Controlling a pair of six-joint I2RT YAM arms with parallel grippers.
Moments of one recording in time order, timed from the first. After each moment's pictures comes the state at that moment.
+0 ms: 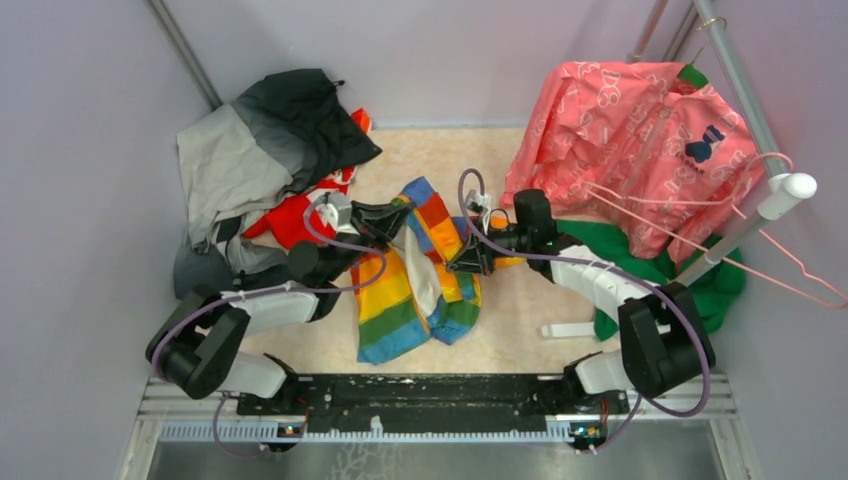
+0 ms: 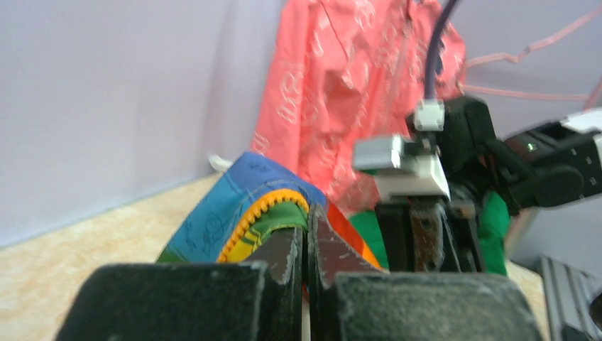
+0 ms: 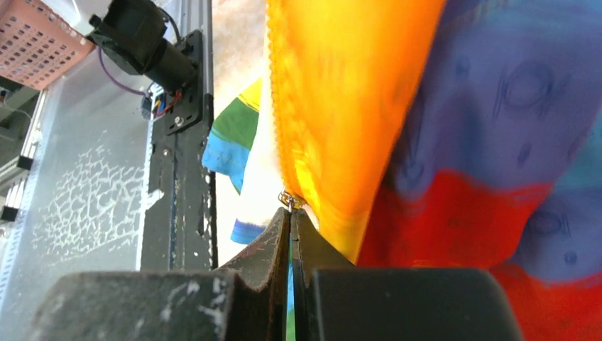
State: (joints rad) left arm -0.61 1.41 0.47 1.43 0.27 -0.33; right arm 0.40 1.36 0.74 0.08 -1.07 -0.01
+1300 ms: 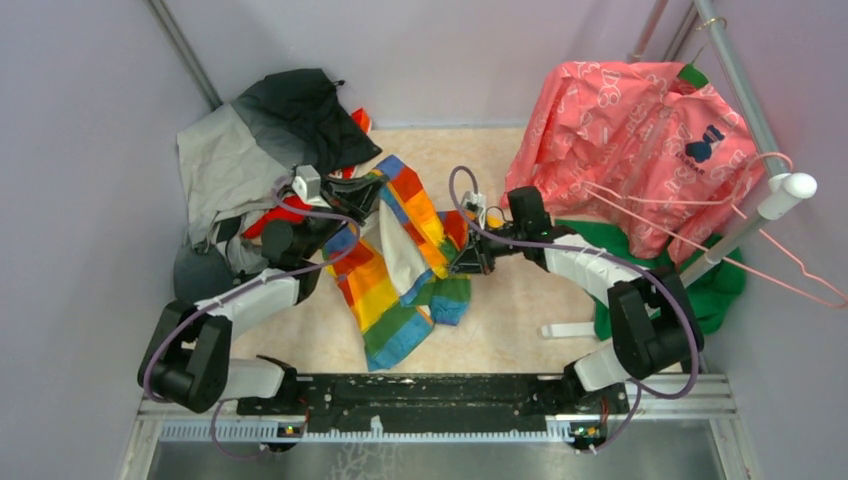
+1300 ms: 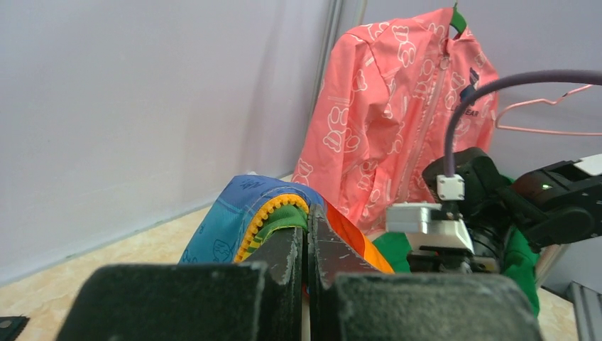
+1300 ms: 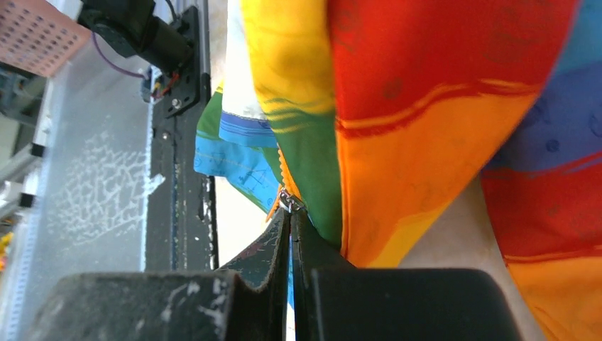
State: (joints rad) left arm -0.39 1.31 0.57 1.28 0.40 -0.39; right arm 0.42 1.46 0.82 -0.10 -1.05 -0.14
